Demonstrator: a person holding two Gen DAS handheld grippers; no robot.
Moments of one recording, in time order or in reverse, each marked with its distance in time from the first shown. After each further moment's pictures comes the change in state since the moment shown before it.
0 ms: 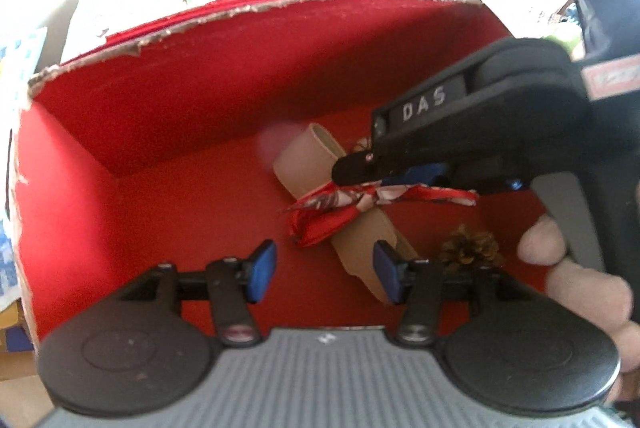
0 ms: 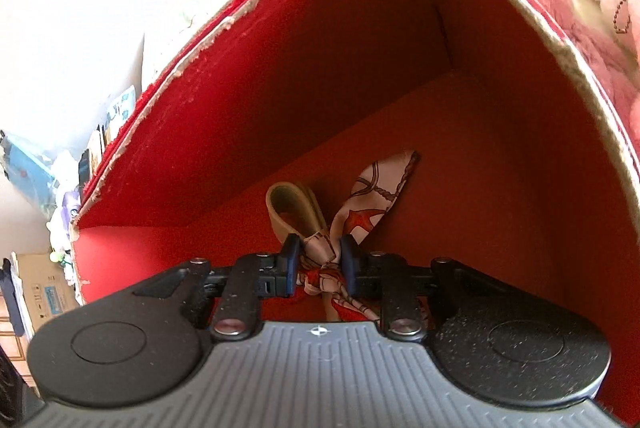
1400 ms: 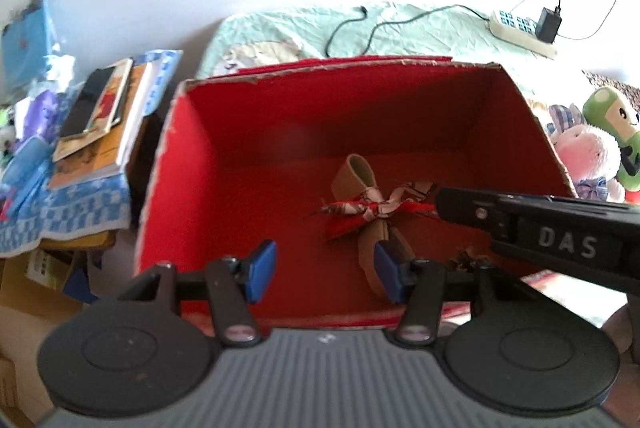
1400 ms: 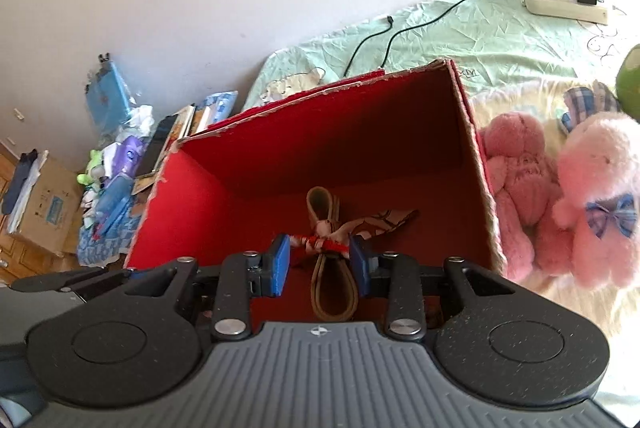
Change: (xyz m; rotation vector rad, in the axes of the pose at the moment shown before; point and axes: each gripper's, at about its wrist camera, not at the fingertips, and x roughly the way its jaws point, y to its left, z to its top) left arm -0.080 -0.059 -0.060 -0.189 -0.226 0.342; right arm -0.100 -0.013 -0.062 -0.482 -0.285 0.125
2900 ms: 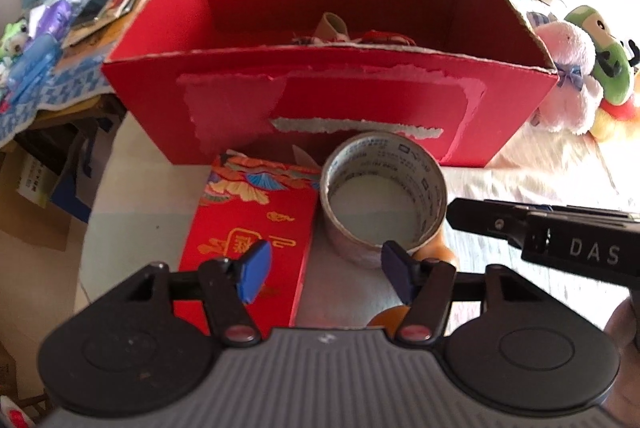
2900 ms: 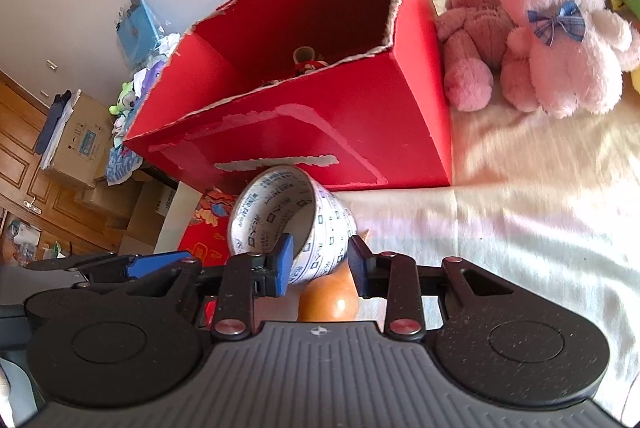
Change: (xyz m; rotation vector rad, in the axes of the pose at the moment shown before) left arm -0.011 -0.039 -0.106 -0.089 0.135 -0.025; right arm -0.028 -0.048 -0.089 0.003 0.170 0.111
